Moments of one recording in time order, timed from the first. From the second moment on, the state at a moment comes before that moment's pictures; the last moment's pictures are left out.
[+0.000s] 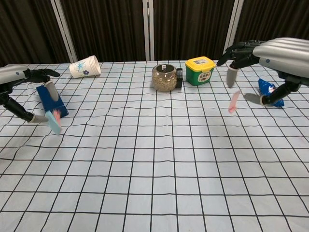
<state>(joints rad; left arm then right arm) -0.59 -1.34 -0.06 -1.53 1.22 1.00 -0.14 0.66 -1.34 0.03 -1.41 -1.63 1.18 -0.03</state>
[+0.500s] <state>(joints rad) -0.44 -1.18 -0.07 -1.60 1.30 1.29 -0.13 0.47 -1.11 0.03 -1.59 -1.50 1.34 0.02</state>
